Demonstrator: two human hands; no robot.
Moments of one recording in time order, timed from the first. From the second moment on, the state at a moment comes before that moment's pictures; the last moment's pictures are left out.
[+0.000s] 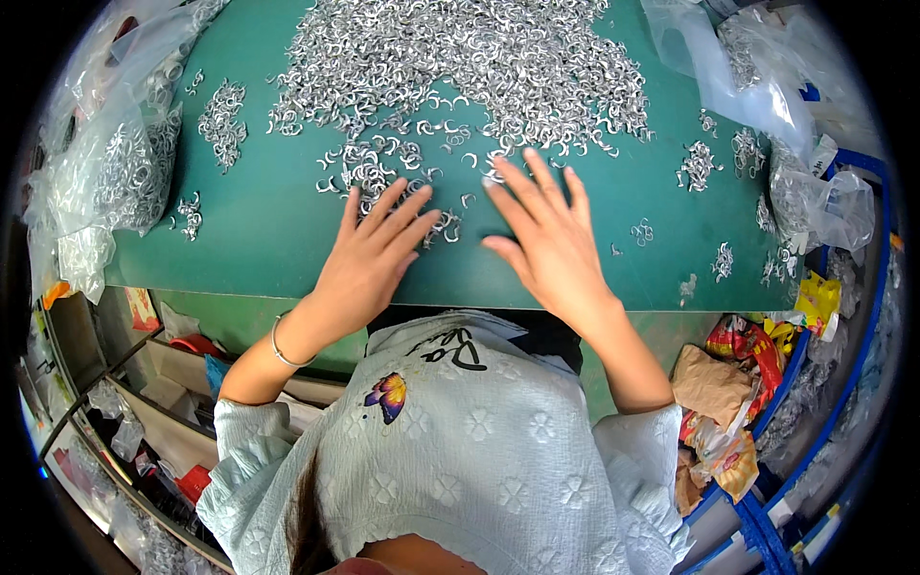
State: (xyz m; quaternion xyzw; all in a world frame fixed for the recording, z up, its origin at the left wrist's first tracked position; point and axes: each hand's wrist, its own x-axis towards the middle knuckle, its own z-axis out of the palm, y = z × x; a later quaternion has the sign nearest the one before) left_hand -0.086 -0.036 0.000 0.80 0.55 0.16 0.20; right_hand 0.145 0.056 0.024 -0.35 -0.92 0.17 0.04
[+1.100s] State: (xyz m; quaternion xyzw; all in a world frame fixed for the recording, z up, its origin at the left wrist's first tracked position) left_hand -0.081 -0.063 -0.004 0.68 0.67 0.25 0.16; right_hand 0.150 0.033 0.025 -0.35 -0.91 0.22 0.02
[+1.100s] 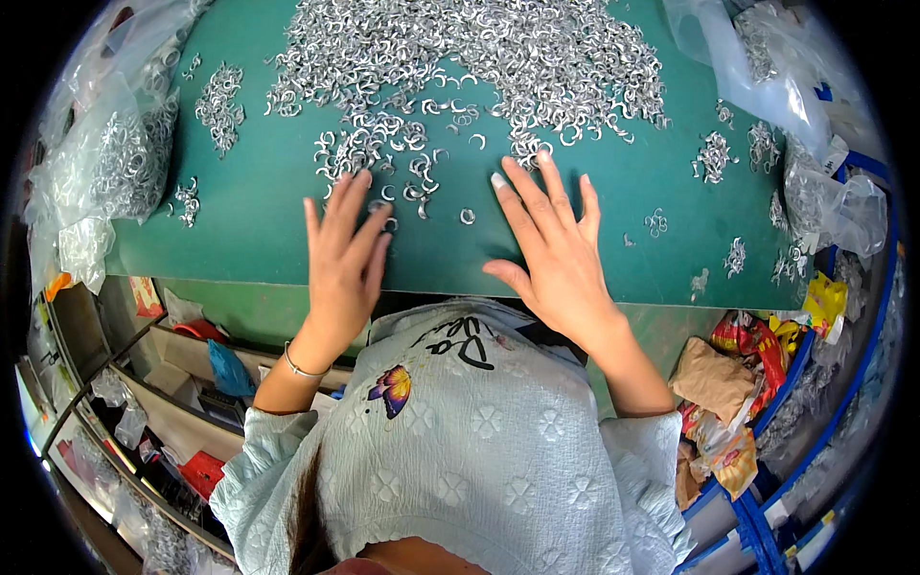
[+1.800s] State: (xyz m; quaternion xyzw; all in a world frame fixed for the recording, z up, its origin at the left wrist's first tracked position) left_hand -0.082 -0.030 -0.008 0.58 0.73 0.34 0.04; right_hand 0.118 0.022 0.020 -0.30 -0.92 0.23 0.06
